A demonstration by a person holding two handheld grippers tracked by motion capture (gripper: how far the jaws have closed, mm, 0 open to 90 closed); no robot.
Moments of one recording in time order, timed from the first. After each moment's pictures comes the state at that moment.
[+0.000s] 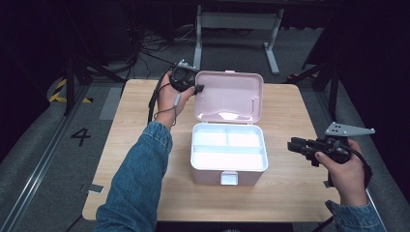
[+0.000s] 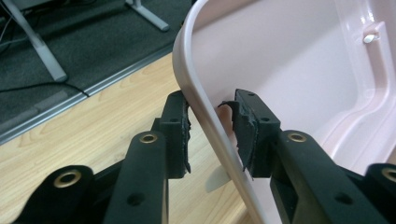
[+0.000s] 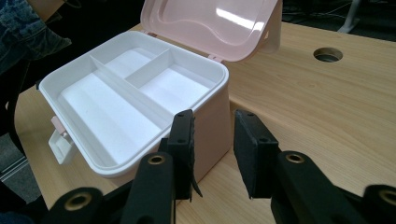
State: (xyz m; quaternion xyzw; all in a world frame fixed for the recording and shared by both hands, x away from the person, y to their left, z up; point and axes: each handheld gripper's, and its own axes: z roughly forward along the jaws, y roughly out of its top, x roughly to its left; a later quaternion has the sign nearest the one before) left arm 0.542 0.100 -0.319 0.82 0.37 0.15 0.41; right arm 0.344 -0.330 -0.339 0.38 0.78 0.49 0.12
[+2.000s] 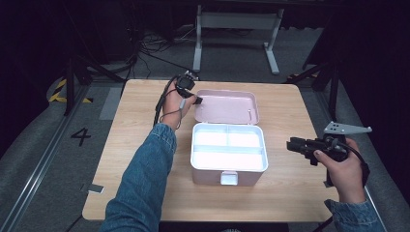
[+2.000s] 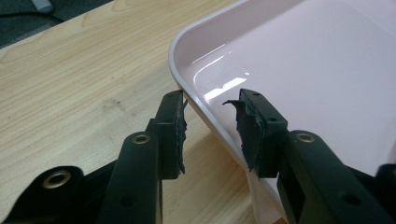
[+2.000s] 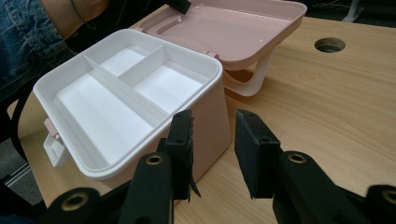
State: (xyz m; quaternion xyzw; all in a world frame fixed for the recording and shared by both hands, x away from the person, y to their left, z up) left arm 0.569 0.093 -0.373 0.84 0.42 0.10 0.33; right arm 0.352 -0.333 -0.346 0.39 0.77 0.49 0.10
